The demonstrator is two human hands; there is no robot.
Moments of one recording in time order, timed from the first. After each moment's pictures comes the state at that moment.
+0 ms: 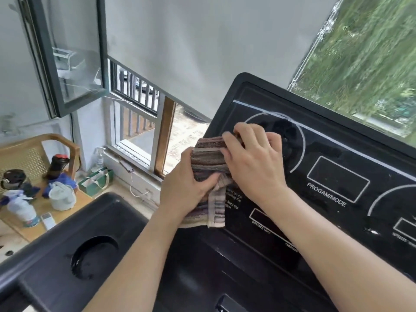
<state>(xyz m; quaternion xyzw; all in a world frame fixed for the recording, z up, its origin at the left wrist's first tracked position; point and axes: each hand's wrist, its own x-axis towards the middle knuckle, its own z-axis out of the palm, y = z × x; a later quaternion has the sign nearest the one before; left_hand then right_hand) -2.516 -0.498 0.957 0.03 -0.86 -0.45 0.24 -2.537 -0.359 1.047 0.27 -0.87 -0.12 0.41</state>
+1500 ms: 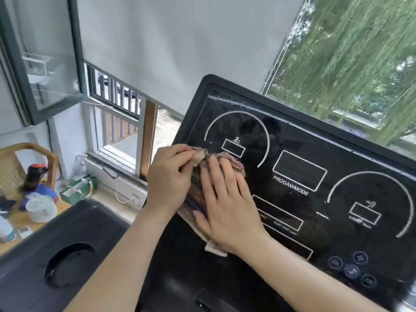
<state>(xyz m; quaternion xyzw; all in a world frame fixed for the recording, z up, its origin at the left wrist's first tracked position) -2.512 -0.478 0.986 -0.06 -0.80 -0.43 0.42 -2.482 -0.325 0.996 0.27 -0.90 -0.18 0.29</state>
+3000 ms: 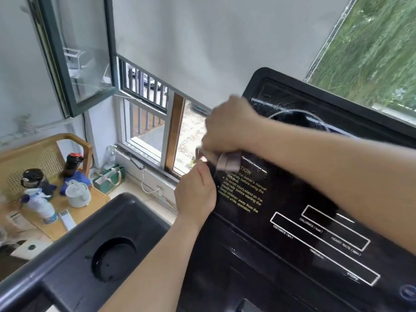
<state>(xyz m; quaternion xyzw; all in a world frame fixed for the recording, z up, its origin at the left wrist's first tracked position) -2.520 -0.492 0.953 0.15 -0.82 -0.50 0.24 -2.596 -0.455 1.105 0.37 -0.83 -0.39 0.15</state>
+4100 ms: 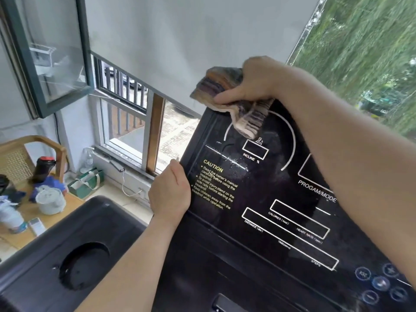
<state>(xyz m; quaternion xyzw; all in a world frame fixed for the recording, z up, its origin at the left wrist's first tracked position) -2.521 -0.487 0.955 0.18 -0.83 -0.48 0.23 -2.616 -0.377 1.198 0.18 -0.98 -0.11 0.06</state>
